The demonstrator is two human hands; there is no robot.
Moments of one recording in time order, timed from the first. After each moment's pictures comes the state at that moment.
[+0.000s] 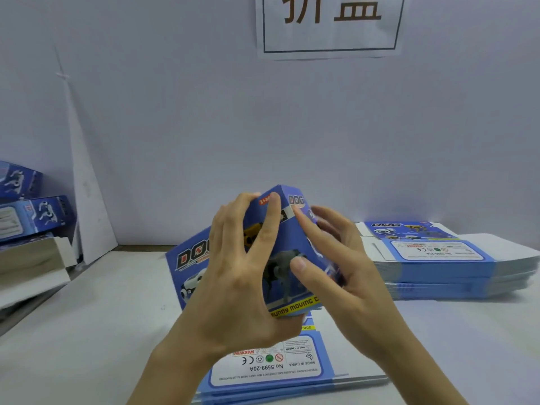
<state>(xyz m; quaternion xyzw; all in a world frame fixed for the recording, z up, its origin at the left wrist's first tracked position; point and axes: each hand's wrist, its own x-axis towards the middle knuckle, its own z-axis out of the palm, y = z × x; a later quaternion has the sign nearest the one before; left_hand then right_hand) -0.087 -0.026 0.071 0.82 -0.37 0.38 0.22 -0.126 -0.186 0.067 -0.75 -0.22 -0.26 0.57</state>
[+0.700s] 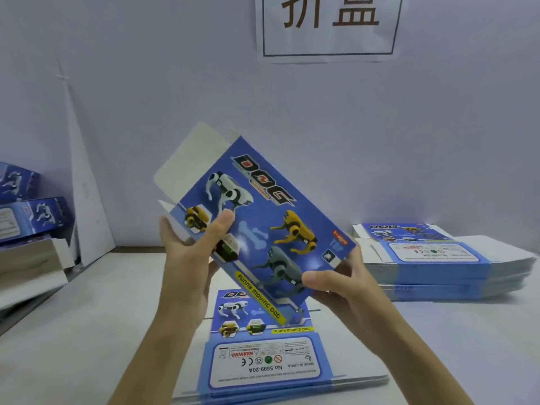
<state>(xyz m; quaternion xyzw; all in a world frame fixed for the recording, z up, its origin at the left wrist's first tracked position) -0.046 -0.011 0.071 0.49 -0.12 0.12 0.85 -0.098 -0.207 0.044 -0.61 -0.11 -0.08 0.78</state>
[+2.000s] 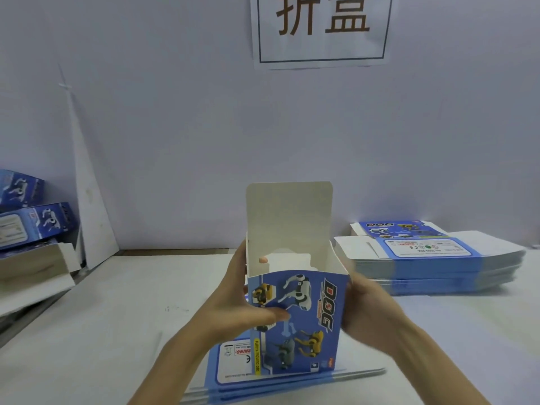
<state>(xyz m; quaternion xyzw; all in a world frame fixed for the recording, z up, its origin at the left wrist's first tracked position) -0.033 -0.010 0.008 0.75 -0.32 -0.04 0.57 -0.094 -0.236 0.020 -0.49 0.00 0.09 0.87</state>
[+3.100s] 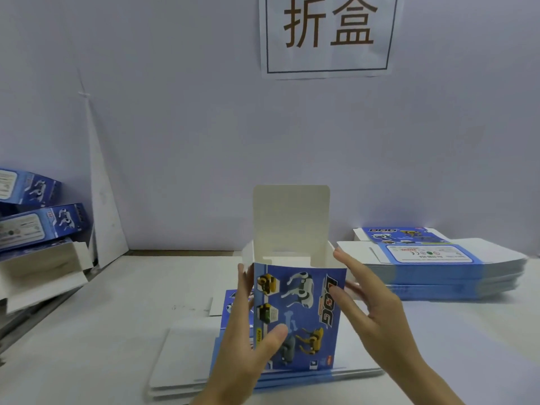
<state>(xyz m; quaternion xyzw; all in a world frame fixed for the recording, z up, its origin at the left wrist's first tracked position) -0.092 -0.031 -0.025 0.71 -0.24 0.07 0.66 -0.128 -0.226 0.013 -0.78 -0.14 -0.31 0.53</state>
